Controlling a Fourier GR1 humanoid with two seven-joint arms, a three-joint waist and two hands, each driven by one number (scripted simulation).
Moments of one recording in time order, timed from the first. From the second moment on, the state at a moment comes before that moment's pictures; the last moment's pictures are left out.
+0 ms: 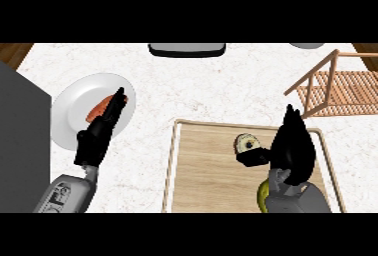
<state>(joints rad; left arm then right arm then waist) -0.21 0.23 -0.21 -1.40 0.04 0.15 0.01 -0.22 -0.01 0.28 -1.72 1.06 -0.02 1.25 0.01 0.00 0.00</state>
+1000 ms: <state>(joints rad) -0.20 0.22 -0.19 -1.44 0.02 0.14 0.03 -0.23 -0.01 0.33 -1.59 0.99 -0.09 1.24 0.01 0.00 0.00</state>
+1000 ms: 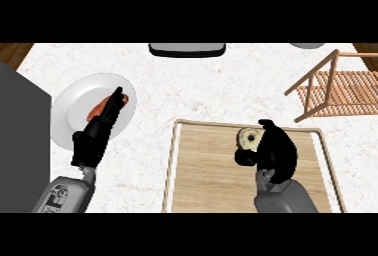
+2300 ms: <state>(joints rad) -0.17 0.22 -0.14 -1.42 0.01 0.11 0.01 0.10 -0.28 0.43 -2.13 0.61 0.01 0.62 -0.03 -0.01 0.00</state>
